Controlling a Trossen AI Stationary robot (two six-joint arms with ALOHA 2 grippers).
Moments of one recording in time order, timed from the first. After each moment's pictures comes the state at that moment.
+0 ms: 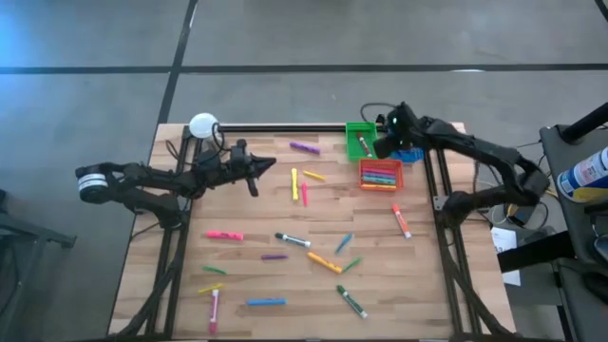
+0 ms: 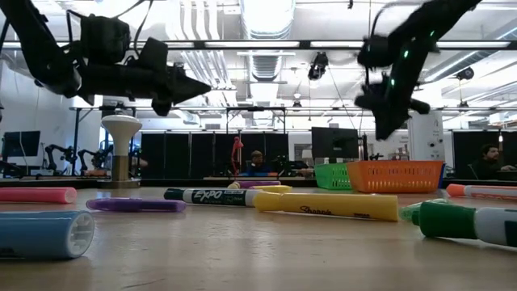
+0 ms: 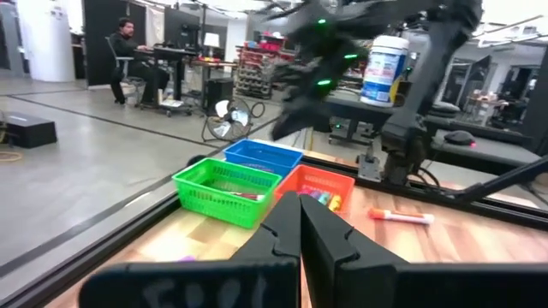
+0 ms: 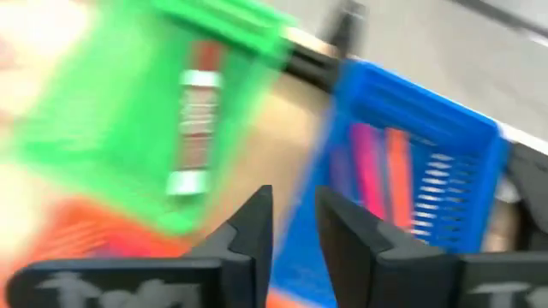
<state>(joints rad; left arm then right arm) 0.43 1.23 0.27 1.05 0.13 -0.13 -0.77 1.28 0.88 -0.64 0.24 0.30</state>
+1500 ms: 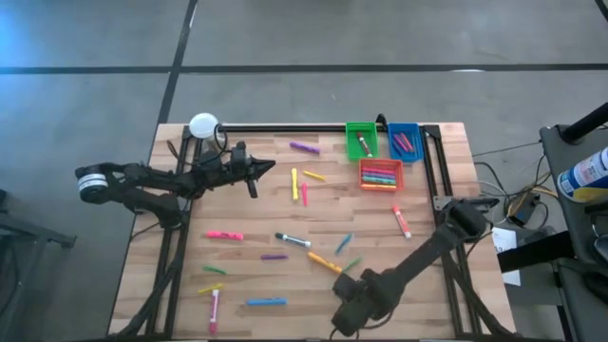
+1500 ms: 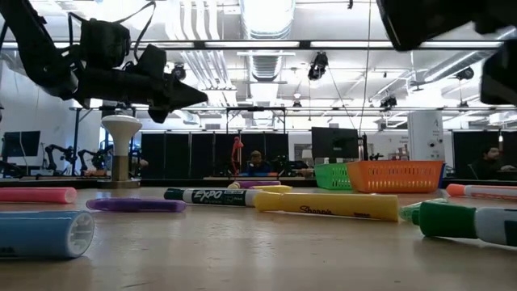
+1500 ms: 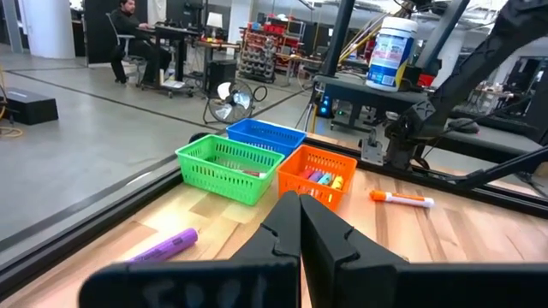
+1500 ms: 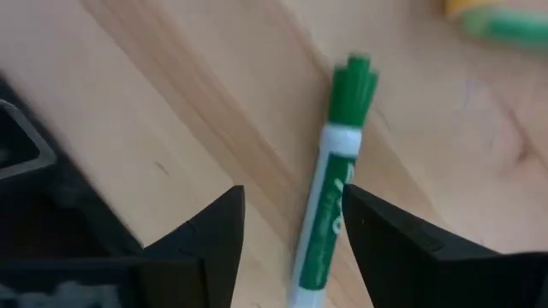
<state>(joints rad) 0.44 1.23 0.24 1.02 0.13 -0.16 0.69 2.06 1.51 -0.78 0.08 1.39</state>
